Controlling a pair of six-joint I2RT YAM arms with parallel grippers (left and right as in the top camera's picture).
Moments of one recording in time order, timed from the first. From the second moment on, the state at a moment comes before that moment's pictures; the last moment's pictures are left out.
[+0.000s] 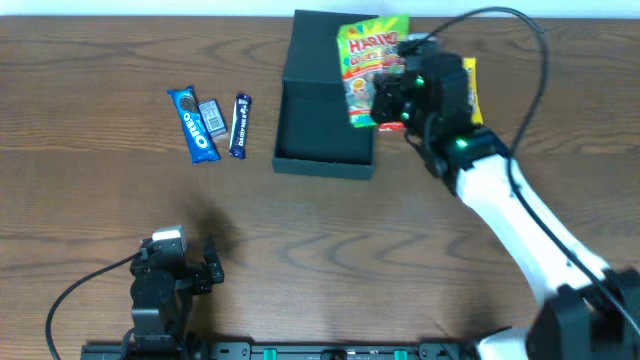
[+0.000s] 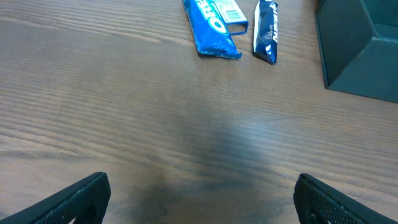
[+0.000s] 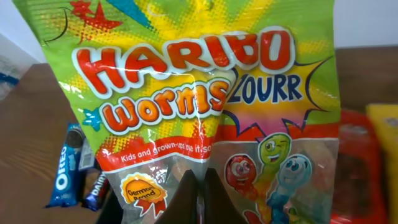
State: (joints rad) left arm -0.02 0.01 0.16 -0.69 -0.08 -0.12; right arm 0.36 1.60 1.21 -0.11 -0.11 0.37
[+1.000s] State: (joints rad) left arm -0.02 0.01 0.16 -0.69 -0.08 -0.12; right arm 0.49 1.91 1.37 -0.44 -0.05 0.82
